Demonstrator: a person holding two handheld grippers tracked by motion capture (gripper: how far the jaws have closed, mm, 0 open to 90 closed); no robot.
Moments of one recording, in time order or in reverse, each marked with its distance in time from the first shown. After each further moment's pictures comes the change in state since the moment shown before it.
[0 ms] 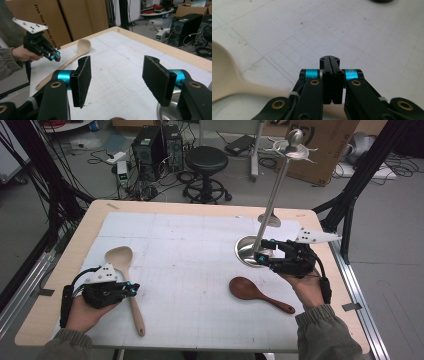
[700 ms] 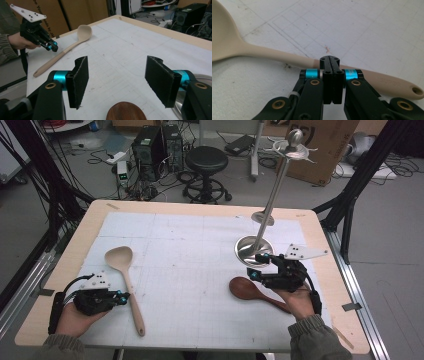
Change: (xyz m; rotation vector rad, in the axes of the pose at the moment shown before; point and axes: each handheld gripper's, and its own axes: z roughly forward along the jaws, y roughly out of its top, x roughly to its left) left arm 0.008 -0.029 -0.004 0.100 0.004 -0.028; right arm 0.011 -0.039 0.015 0.043 -0.005 0.005
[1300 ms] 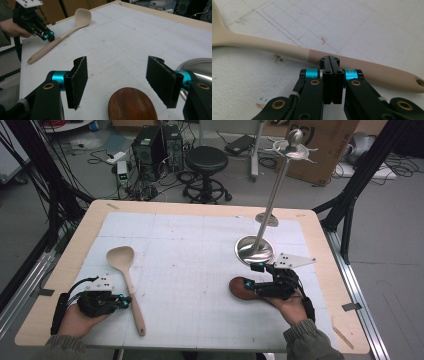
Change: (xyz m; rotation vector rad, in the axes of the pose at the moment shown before) left arm 0.000 -0.005 0.010 0.043 -0.035 -0.007; right arm 0.006 -0.023 0.015 0.075 -0.016 -0.010
